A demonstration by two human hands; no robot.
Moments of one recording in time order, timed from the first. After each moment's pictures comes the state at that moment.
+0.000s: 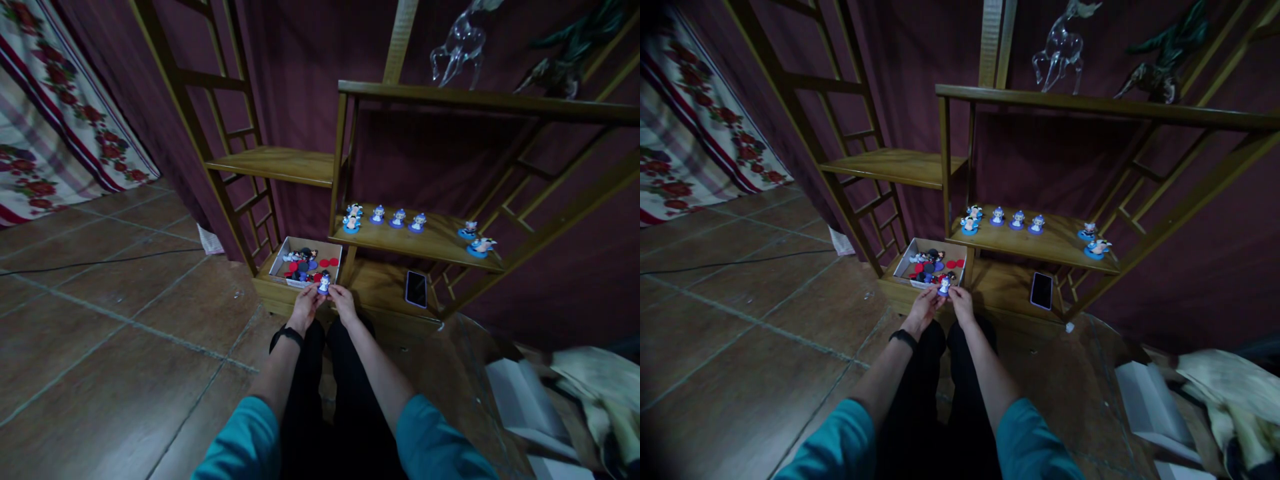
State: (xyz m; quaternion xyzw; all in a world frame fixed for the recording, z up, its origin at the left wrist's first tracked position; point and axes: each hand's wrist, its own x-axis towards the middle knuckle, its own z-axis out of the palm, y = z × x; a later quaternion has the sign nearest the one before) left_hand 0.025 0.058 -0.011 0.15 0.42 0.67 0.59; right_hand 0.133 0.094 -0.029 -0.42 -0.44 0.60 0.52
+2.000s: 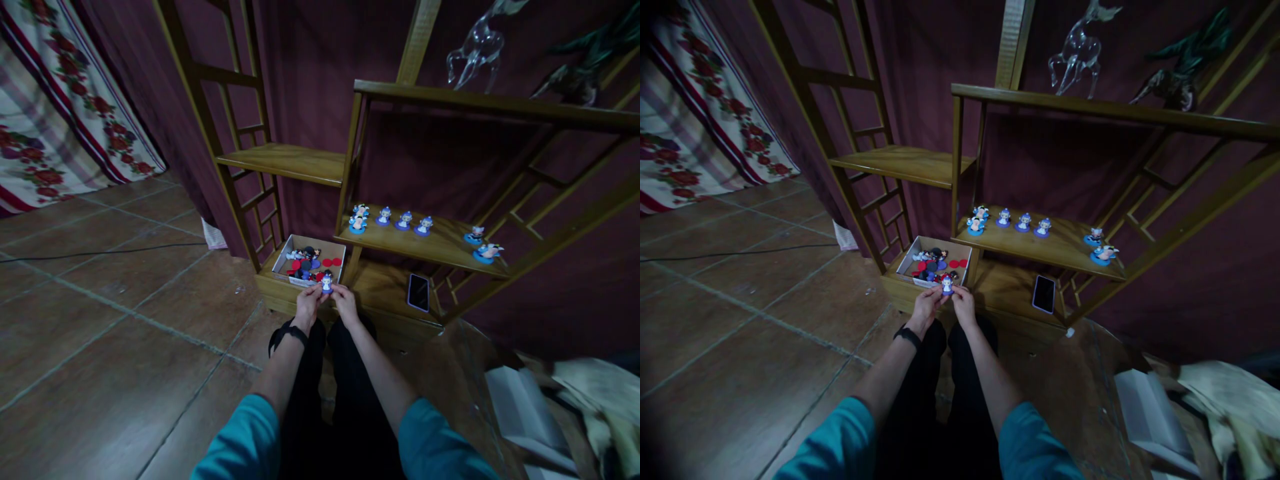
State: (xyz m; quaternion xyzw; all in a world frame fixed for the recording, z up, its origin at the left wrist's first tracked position) left_hand 0.032 0.057 -0.008 0.13 0.44 0.70 0.54; right_hand 0.139 0.093 -0.033 -0.44 -0.56 0.48 0.51
